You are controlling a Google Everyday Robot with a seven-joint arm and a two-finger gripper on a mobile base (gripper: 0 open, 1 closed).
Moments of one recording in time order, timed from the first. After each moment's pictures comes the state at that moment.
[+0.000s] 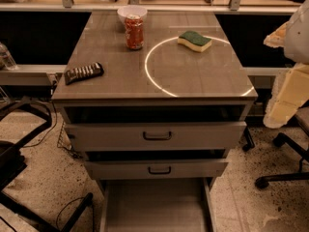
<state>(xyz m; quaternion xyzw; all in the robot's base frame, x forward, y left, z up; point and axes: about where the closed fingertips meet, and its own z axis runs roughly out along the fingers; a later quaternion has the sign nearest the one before) 0.438 -0.216 0.980 -0.60 0.78 -0.04 0.17</state>
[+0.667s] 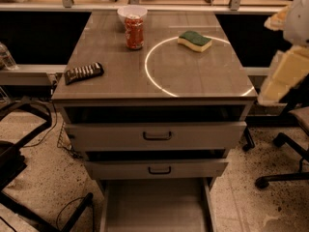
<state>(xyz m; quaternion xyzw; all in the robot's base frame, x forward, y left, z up) 0.478 -0.222 0.993 -0.59 0.77 -0.05 0.22</state>
